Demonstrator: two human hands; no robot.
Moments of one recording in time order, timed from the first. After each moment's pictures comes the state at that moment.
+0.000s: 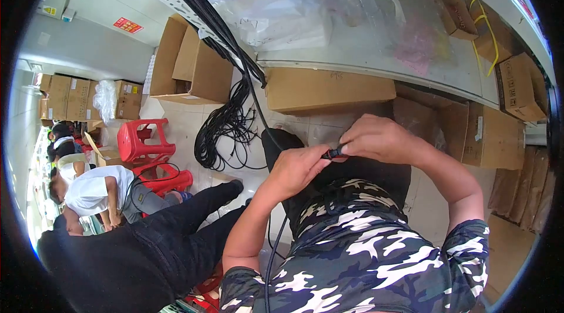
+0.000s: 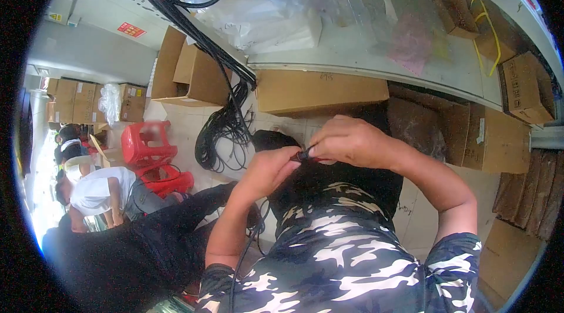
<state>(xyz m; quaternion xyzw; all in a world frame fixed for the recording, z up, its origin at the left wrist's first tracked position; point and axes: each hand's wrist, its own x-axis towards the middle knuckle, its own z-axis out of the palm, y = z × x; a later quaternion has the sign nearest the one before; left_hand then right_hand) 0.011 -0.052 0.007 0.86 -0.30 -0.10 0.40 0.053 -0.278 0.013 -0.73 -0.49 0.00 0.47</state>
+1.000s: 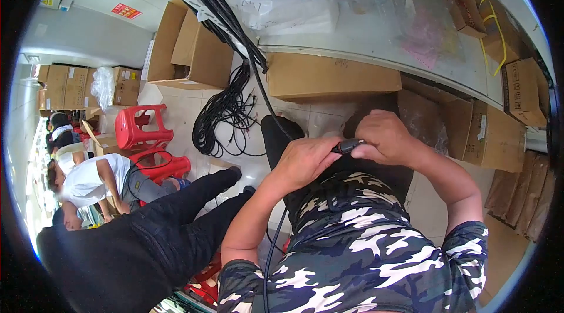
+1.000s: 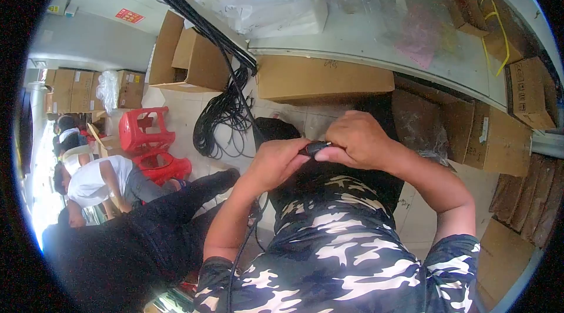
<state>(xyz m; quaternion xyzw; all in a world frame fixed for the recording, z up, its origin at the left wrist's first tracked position) 0.013 -0.058 -0.001 0.85 -0.32 -0.12 0.40 0.045 -0.281 -0.004 -0.84 -0.44 0.16 0.27</state>
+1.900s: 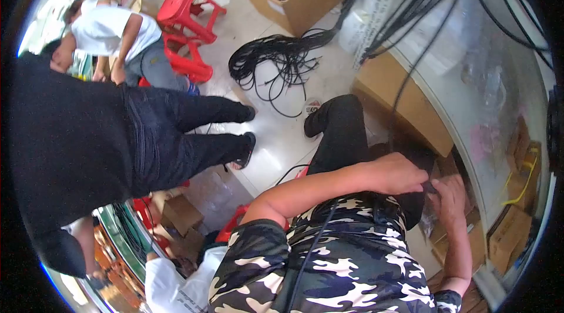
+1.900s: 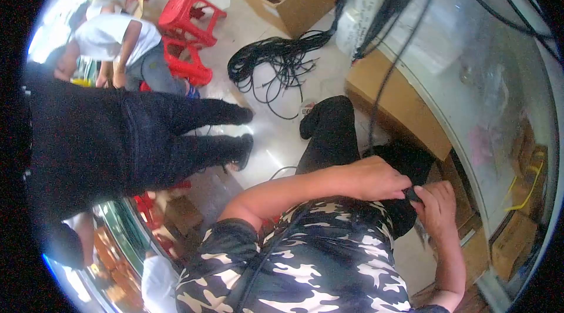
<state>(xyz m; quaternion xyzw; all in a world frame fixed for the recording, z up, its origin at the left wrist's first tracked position) -0.001 -0.078 -0.034 0.81 -0.31 -0.09 0.48 0.032 -0.290 0.009 -0.83 -0.53 0.03 0.19</state>
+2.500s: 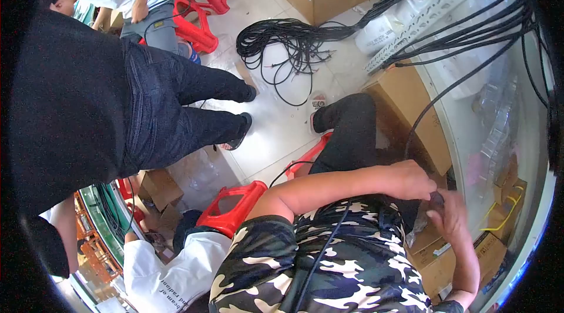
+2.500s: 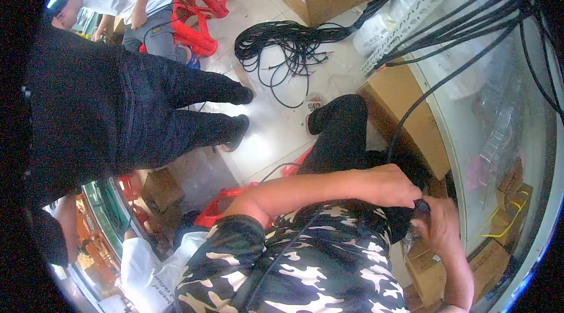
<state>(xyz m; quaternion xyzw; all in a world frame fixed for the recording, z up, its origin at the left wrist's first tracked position) -0.005 -0.060 -0.045 0.79 -0.30 -0.02 0.53 0.034 -0.240 0.046 -0.84 -0.52 0.13 0.13</state>
